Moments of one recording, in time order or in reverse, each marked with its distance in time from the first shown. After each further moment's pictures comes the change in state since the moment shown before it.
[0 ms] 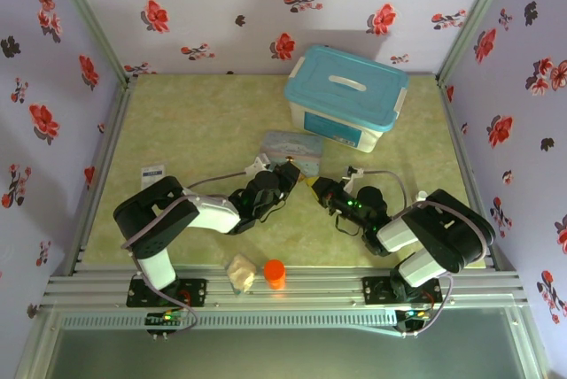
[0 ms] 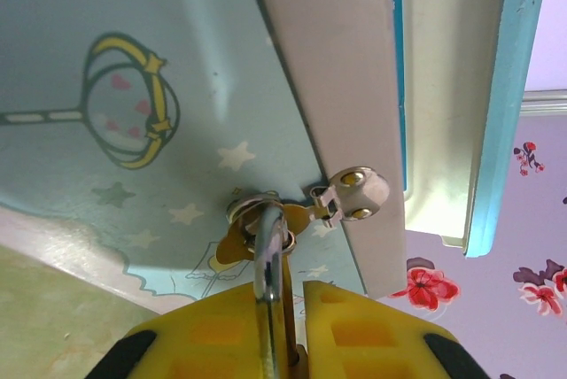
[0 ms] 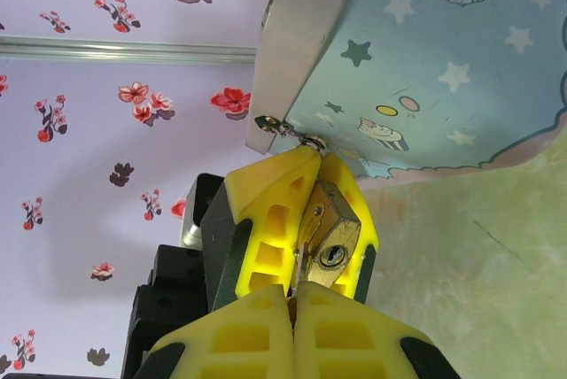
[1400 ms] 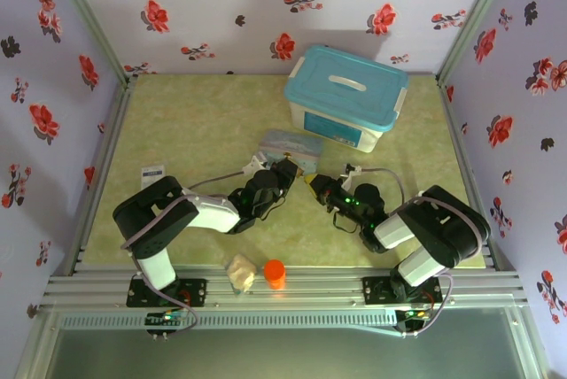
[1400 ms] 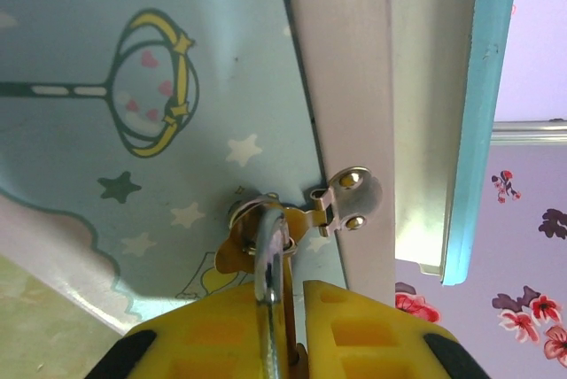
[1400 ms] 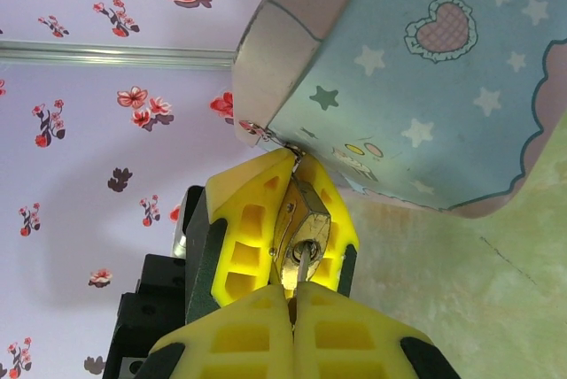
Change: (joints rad) left arm 0.005 -0.003 0.002 0.026 -0.045 -0.028; right arm 0.001 0.038 0.035 0.004 0.005 0.000
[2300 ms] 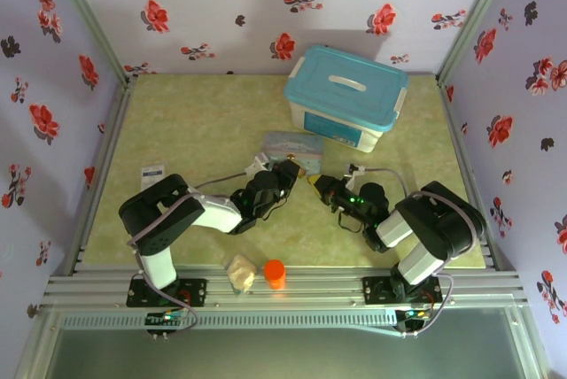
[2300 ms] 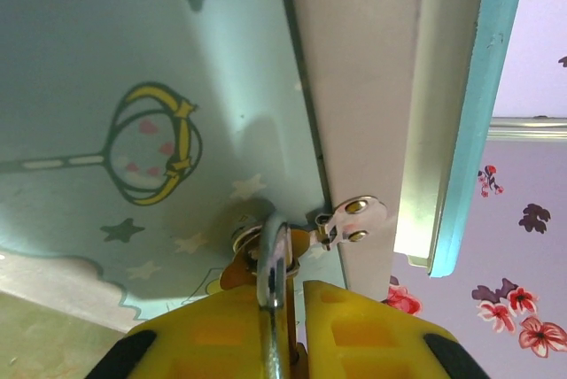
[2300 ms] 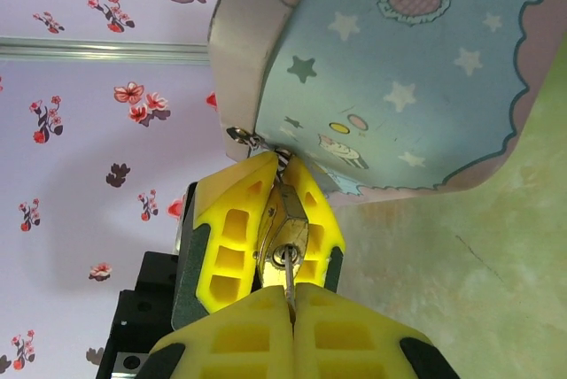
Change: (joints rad) left arm 0.000 0.040 0.000 0.068 0.032 -0.035; right arm -0.087 0.051 -0.021 0.056 -0.107 -0.007
